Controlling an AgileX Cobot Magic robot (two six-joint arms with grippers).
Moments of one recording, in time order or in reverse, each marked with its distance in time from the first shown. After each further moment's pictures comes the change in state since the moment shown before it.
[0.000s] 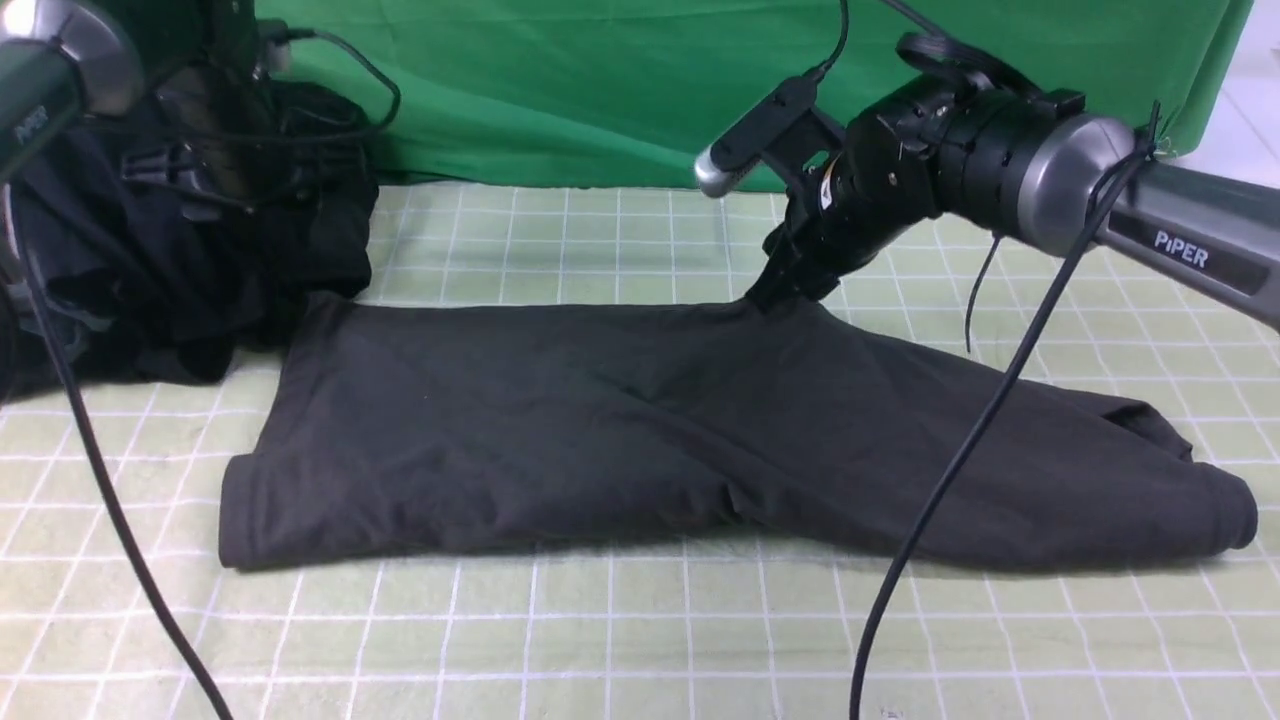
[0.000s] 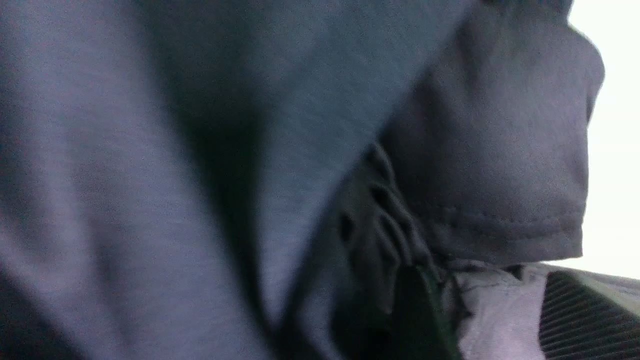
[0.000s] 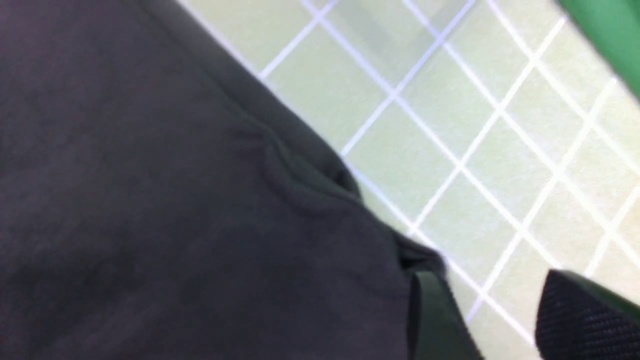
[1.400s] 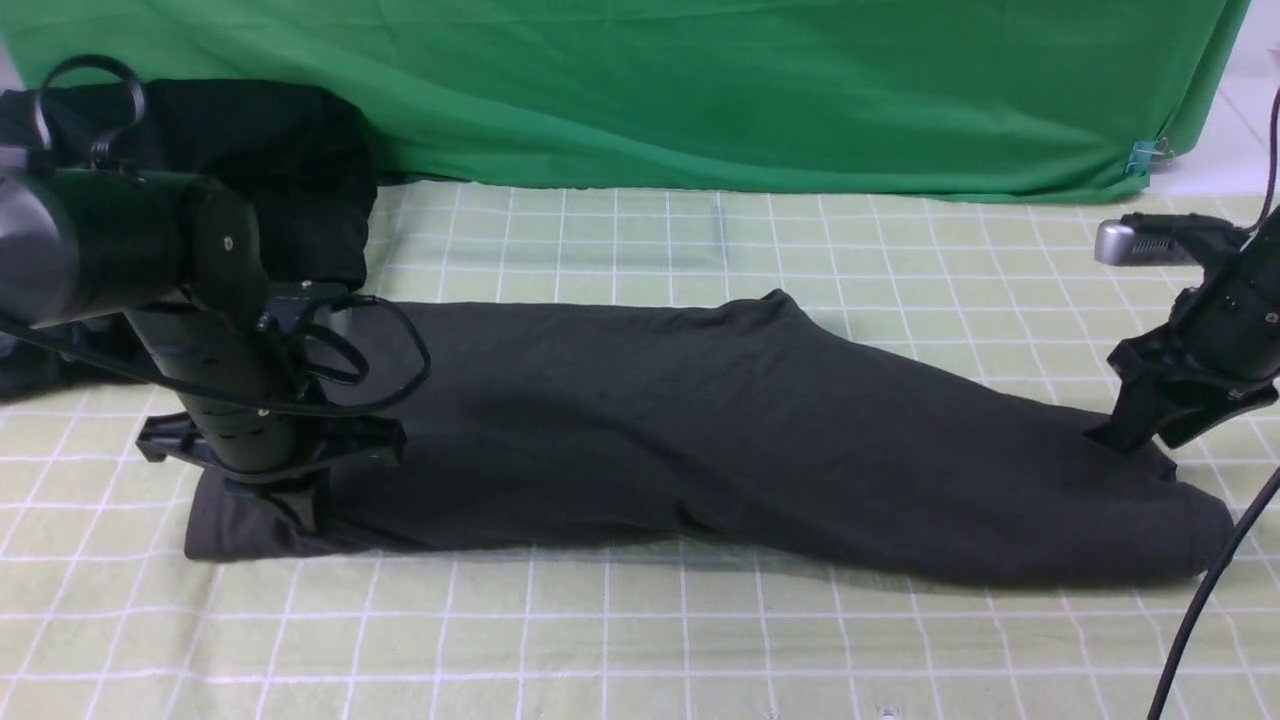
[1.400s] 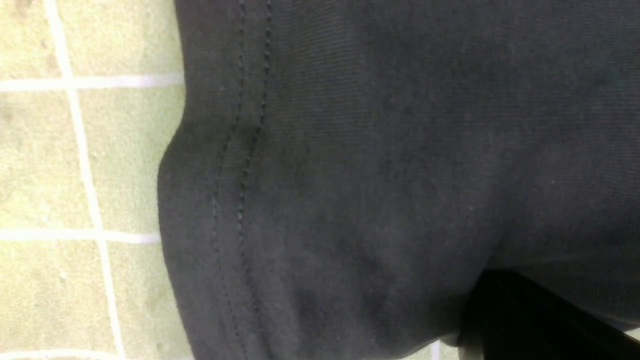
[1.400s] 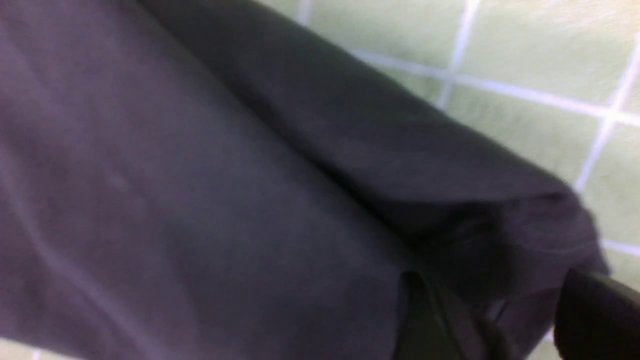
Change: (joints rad) right arm -0.569 -0.118 0.256 0.509 0.488 -0.278; left arm -0.090 -0.374 0.883 -0.212 -0.193 0.201
